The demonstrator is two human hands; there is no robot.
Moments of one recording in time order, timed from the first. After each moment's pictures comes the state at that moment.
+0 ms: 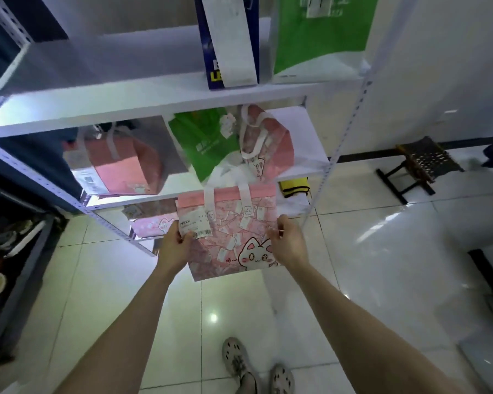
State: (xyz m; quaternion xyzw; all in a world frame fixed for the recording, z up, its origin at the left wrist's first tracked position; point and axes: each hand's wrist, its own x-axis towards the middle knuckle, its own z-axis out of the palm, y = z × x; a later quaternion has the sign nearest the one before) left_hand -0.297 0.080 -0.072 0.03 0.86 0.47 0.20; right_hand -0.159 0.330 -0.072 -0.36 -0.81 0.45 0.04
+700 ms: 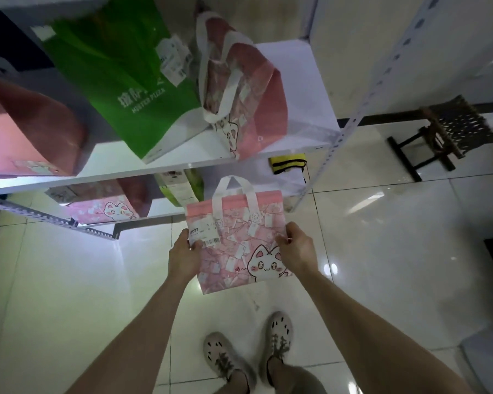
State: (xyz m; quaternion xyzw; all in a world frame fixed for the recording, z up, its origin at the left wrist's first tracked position) left_hand -0.320 0.210 -0.309 -0.03 0.90 0.35 0.27; right_hand -0.186 0.457 -0.295 -0.42 -0.78 0.46 -0.06
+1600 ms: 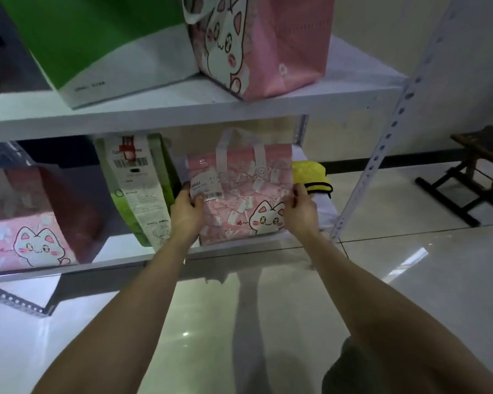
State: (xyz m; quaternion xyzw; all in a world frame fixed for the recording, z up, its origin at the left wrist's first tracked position) left_hand -0.529 0.325 -0.557 0.08 0.86 0.50 0.01; right_hand -0.390 0.559 -0.570 -0.31 -0.81 0.43 0.24
